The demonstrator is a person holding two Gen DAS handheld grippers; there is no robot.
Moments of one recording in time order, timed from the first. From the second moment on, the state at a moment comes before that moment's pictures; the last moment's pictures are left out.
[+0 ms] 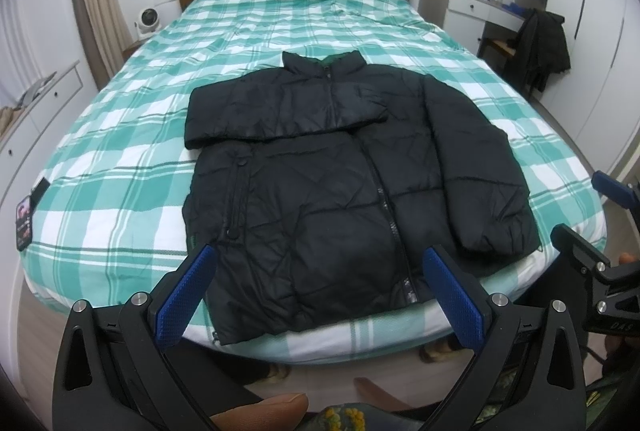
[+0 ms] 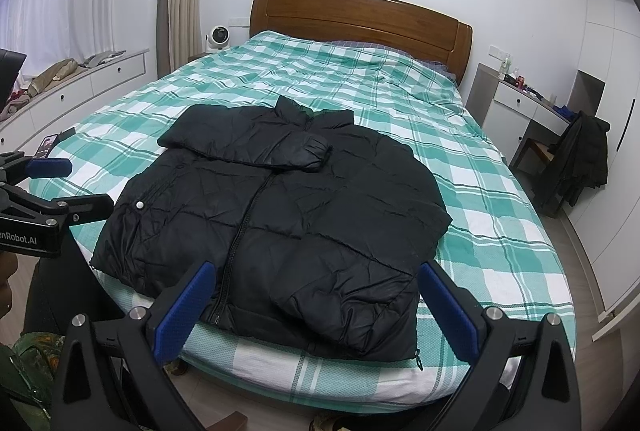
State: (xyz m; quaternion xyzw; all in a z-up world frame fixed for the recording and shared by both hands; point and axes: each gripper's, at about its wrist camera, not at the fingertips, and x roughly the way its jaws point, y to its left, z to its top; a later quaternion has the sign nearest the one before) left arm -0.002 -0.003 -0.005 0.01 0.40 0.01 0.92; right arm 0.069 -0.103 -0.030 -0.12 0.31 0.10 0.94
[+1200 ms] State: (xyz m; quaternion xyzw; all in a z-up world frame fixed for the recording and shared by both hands) left arm -0.007 0.014 -0.001 0.00 0.39 0.04 0.92; right arm 0.136 -0.098 -0.131 -0.32 0.34 0.20 0.86
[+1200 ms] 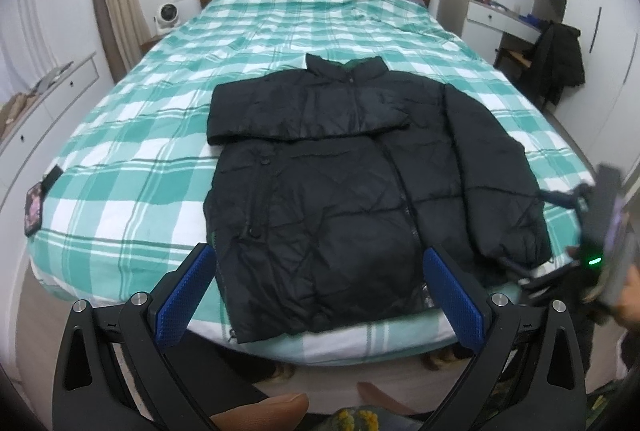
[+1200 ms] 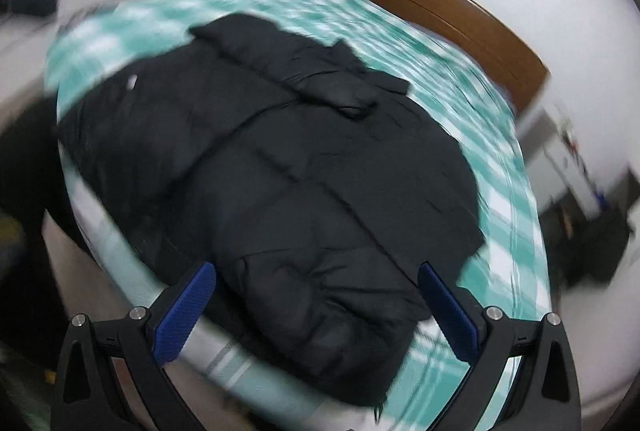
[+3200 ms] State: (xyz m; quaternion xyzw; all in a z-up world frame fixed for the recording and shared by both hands) left arm 0.023 0.004 -0.036 0.02 0.46 0.06 0.89; right arm 0.252 -0.505 -0.144 0.39 0.24 -0.15 0.88
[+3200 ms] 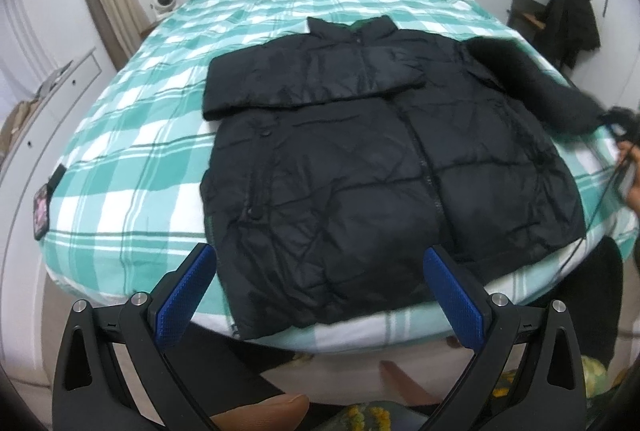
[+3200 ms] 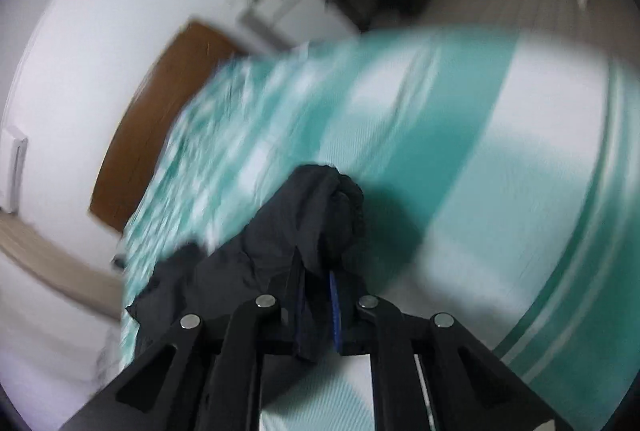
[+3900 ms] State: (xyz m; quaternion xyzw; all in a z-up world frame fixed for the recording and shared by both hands) left arm 0.191 -0.046 -0.033 0.12 0.43 -0.04 0.89; right arm 0.199 -0.561 -0.155 0.24 0.32 -0.24 0.88
